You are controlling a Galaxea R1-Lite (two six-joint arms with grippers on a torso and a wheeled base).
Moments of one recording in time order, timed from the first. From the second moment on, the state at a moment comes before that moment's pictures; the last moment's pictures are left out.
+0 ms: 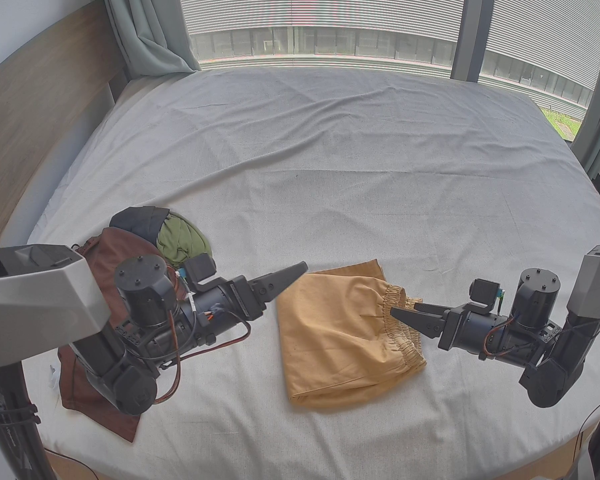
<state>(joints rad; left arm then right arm) -0.48 2.14 -0.60 -1.55 -0.39 -0.70 0.34 2.07 -0.34 -1.54 0.50 0.47</state>
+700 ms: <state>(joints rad) -0.25 1.89 -0.38 -1.55 -0.56 -0.50 0.36 2.07 -0.34 -1.54 0.50 0.47</state>
